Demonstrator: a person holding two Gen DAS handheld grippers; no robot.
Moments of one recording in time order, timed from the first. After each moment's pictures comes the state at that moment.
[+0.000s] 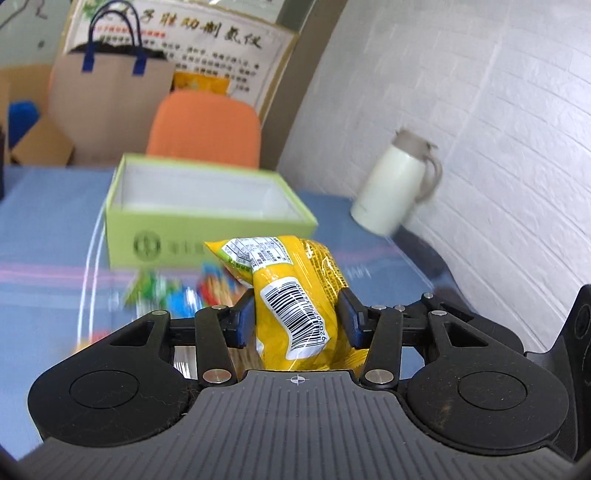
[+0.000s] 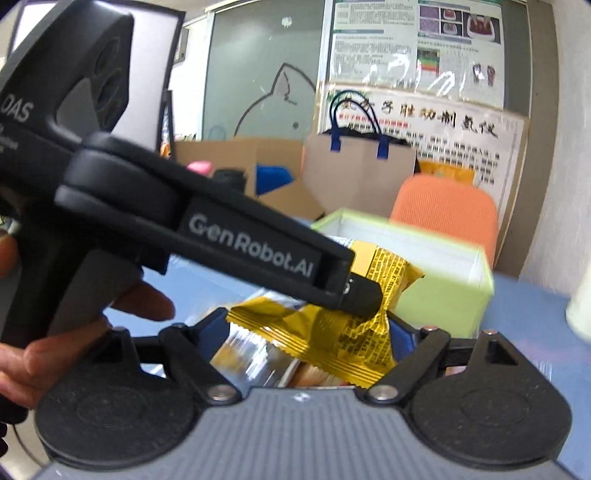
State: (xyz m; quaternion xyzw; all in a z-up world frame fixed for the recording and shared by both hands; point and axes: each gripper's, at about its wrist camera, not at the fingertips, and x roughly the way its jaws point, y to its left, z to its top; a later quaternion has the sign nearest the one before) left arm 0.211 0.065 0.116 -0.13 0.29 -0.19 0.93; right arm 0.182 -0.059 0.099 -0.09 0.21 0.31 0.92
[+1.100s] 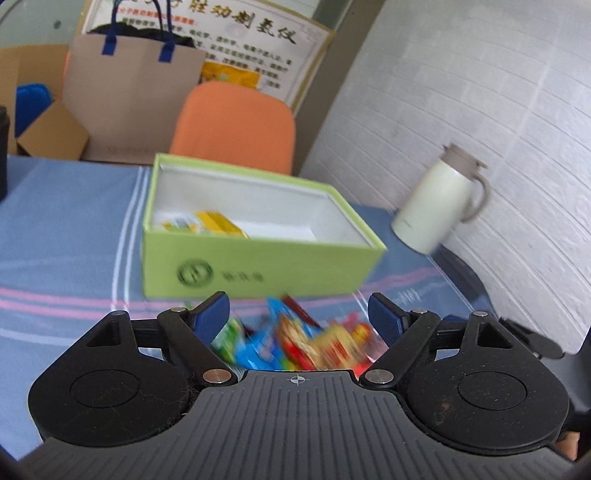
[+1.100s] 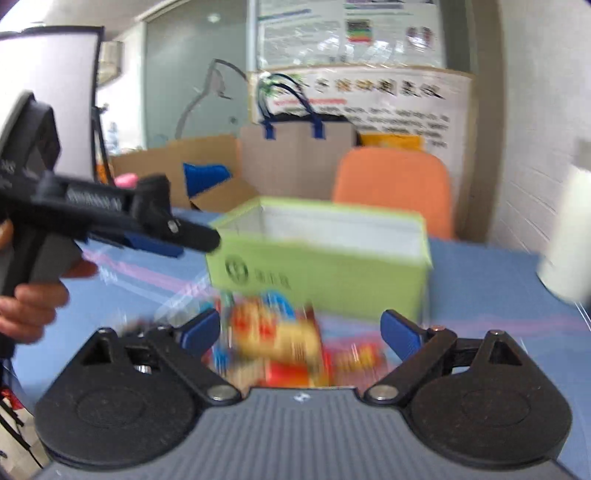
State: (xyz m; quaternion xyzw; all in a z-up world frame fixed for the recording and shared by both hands) left arm 0.255 0.108 0.078 -0.15 0.31 -0.18 0.92; right arm 0.199 -0.129 0.063 -0.02 0.26 0.21 0.94
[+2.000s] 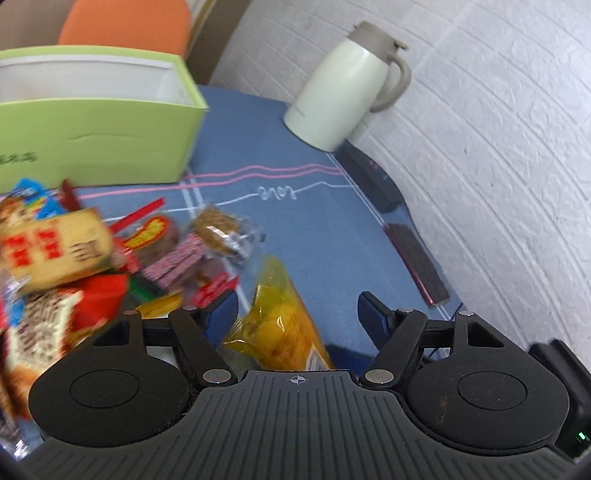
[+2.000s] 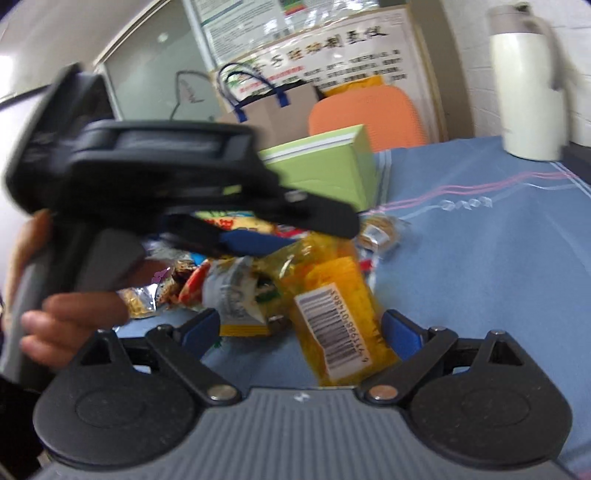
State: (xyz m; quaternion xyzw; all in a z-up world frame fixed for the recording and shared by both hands) left arm 0.270 -0.080 0.037 -0.14 0.42 -0.29 0.85; right arm 0.159 -0.226 0.015 0.11 0.31 0.22 0.92
